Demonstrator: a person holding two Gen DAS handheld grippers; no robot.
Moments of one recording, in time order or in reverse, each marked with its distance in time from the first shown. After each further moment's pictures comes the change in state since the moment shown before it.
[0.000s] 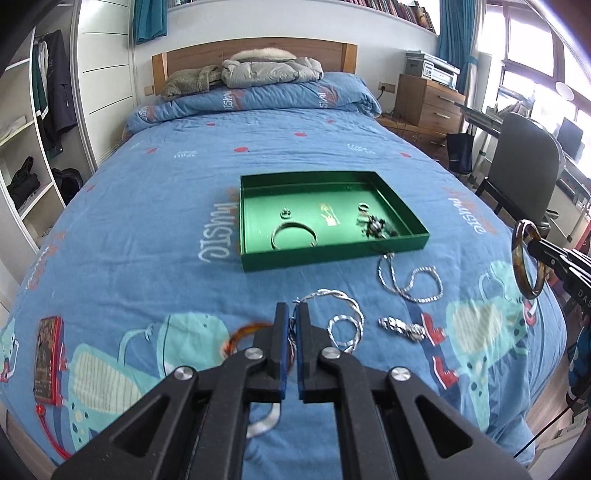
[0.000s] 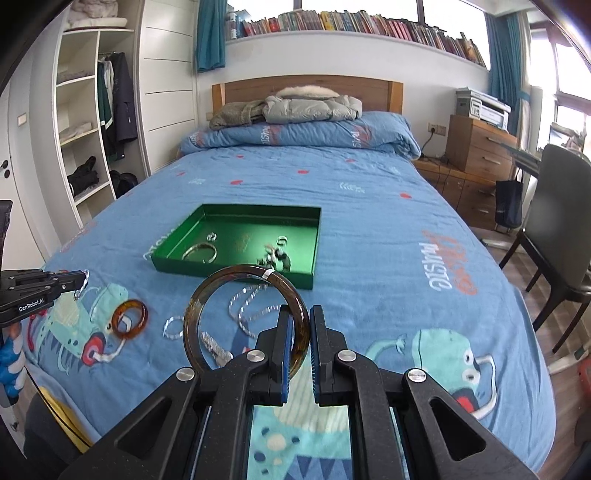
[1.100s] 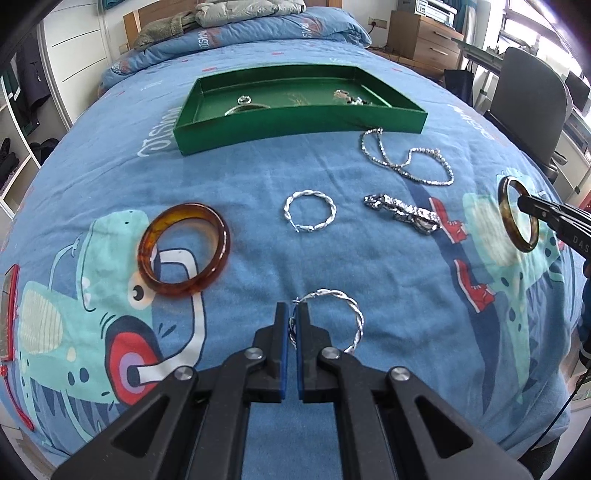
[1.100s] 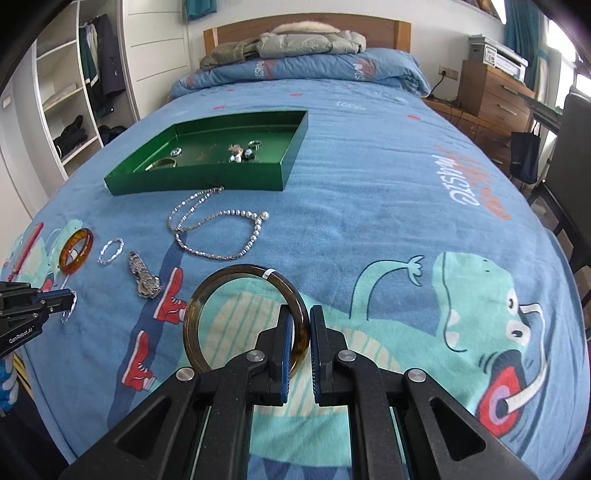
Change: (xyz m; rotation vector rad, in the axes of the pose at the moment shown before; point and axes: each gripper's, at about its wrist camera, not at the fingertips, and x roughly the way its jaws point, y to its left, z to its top) left arm 0.072 -0.052 -0.092 0.053 0.229 0.000; right arm 0.074 -0.046 -0.080 0.013 0.218 0.020
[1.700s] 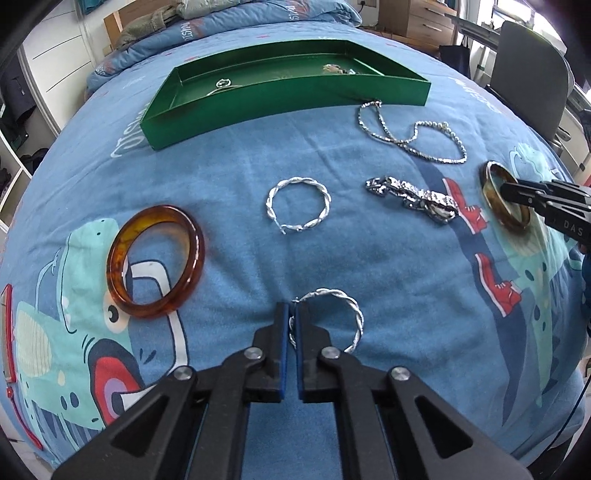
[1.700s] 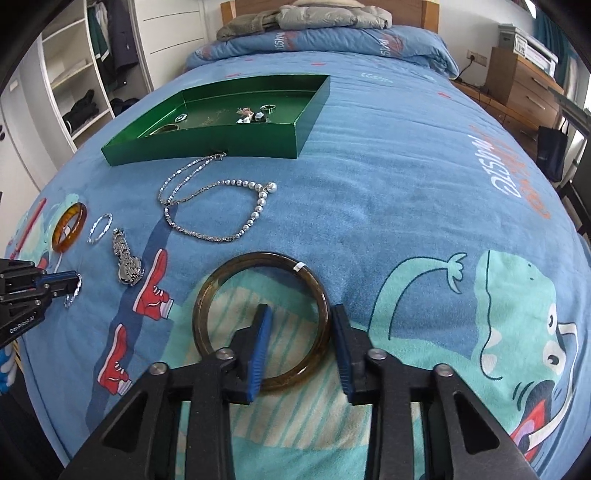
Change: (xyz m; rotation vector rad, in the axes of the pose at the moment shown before) left arm 0.040 -0.016 0.014 0.060 0.068 0.022; right arm 0.055 -0.002 0.005 -0.068 0.120 0.064
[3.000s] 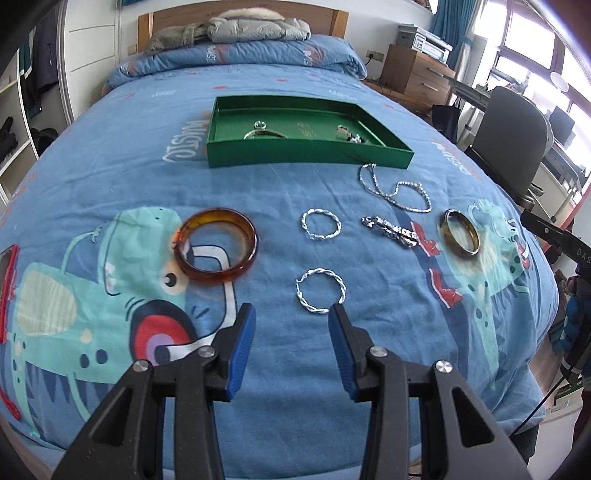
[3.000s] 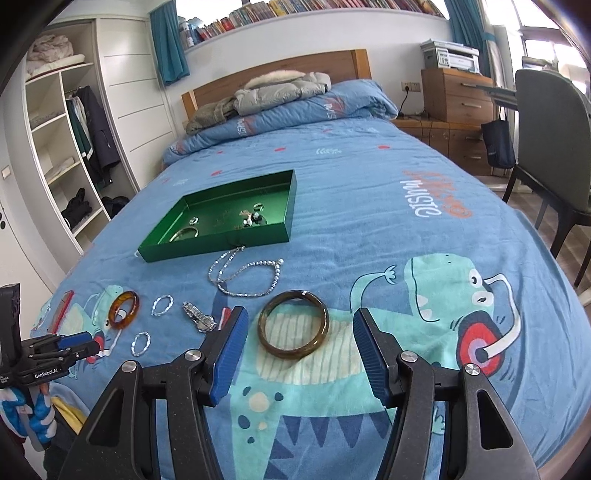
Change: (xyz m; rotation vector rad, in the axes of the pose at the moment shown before) left arm -0.071 0.051 -0.040 -0.129 -0.155 -0.135; right arm -0.106 0.002 -0.025 0.246 -0.268 -0.004
